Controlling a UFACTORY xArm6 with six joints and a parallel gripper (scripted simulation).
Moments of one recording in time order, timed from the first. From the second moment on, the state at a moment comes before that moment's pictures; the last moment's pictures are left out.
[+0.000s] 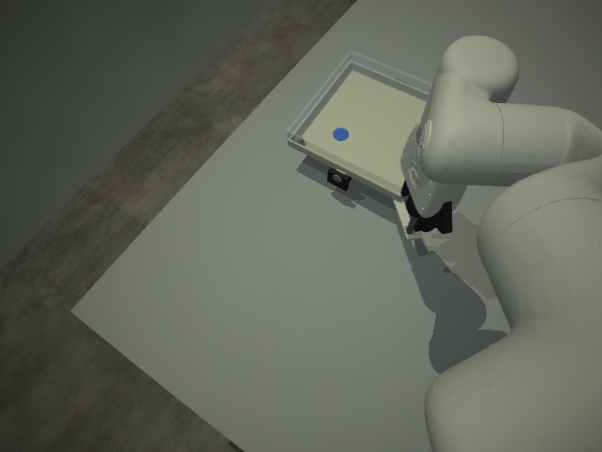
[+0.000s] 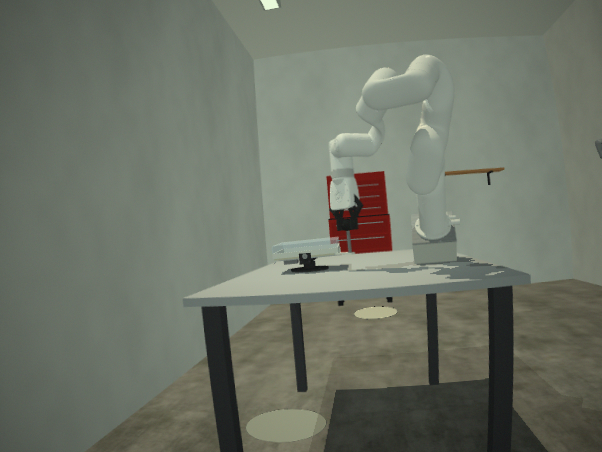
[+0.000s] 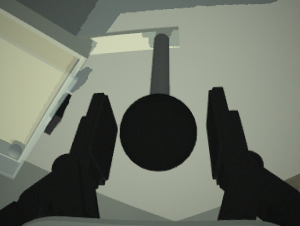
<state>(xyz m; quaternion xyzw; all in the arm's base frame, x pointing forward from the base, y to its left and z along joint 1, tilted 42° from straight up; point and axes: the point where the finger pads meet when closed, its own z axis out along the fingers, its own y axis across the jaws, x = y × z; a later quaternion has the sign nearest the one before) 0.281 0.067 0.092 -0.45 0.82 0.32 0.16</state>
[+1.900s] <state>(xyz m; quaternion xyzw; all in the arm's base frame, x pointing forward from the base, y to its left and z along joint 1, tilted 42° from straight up) 0.281 0.068 0.090 -0.45 0.82 0.32 0.16</state>
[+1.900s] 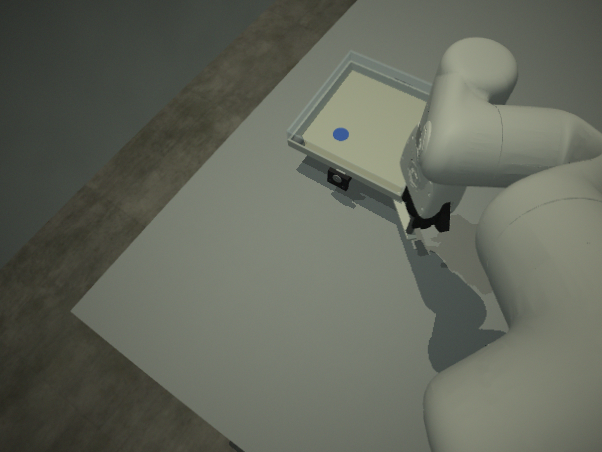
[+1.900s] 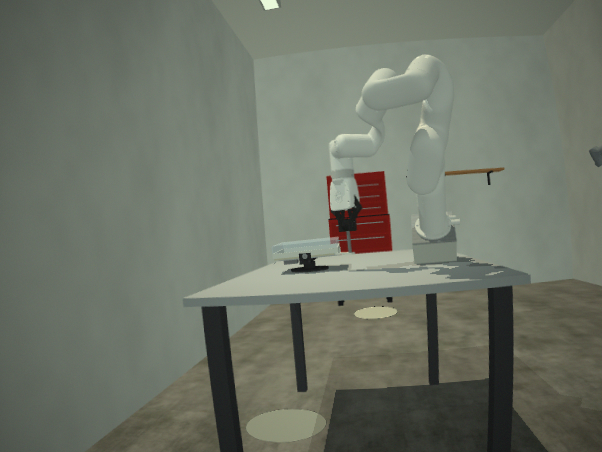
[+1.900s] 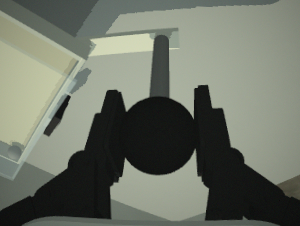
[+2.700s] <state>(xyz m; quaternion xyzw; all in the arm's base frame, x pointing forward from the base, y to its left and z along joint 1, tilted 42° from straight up) 0.280 0.067 0.089 -0.45 0.82 0.32 0.16</state>
